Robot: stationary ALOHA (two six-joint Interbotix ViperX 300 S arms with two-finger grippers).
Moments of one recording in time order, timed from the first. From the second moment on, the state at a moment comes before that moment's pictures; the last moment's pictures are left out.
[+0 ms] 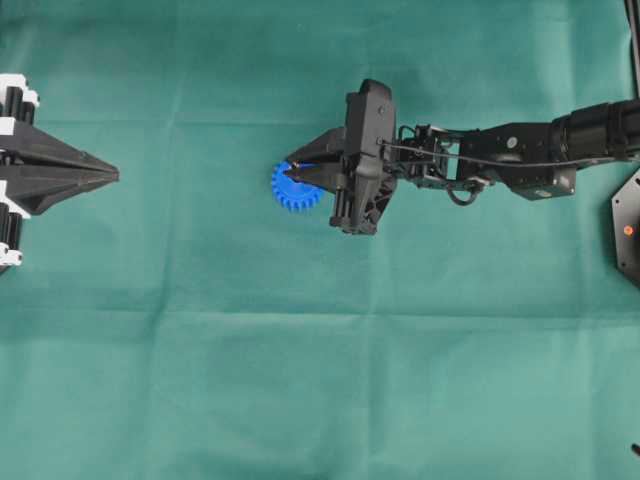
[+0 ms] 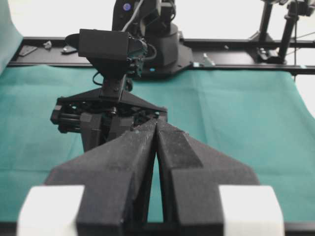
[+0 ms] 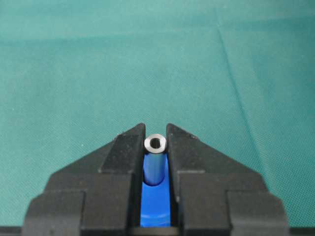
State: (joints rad) left arm 0.00 -0.96 1.18 0.01 -0.22 -0.02; right arm -0.12 0.22 0.67 0.05 -0.46 -0.06
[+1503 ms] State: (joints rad) left arm 0.00 -0.96 1.18 0.01 -0.22 -0.03; right arm -0.12 0.24 0.67 0.05 -0.47 -0.06
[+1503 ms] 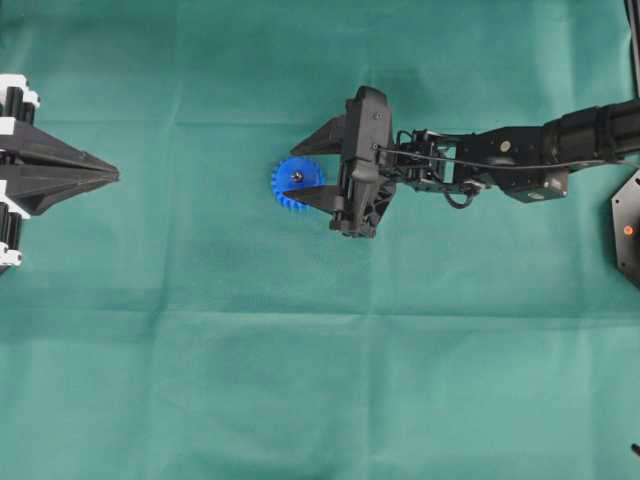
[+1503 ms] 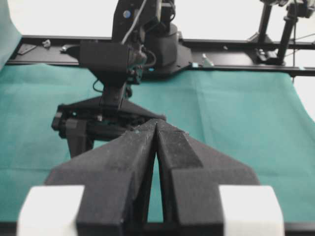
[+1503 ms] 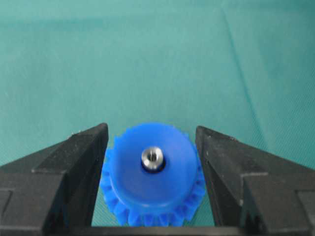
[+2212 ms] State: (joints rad) left arm 0.00 -0.96 1.18 0.01 -0.22 -0.03; right arm -0.11 0.12 0.74 0.05 -0.46 -0.06
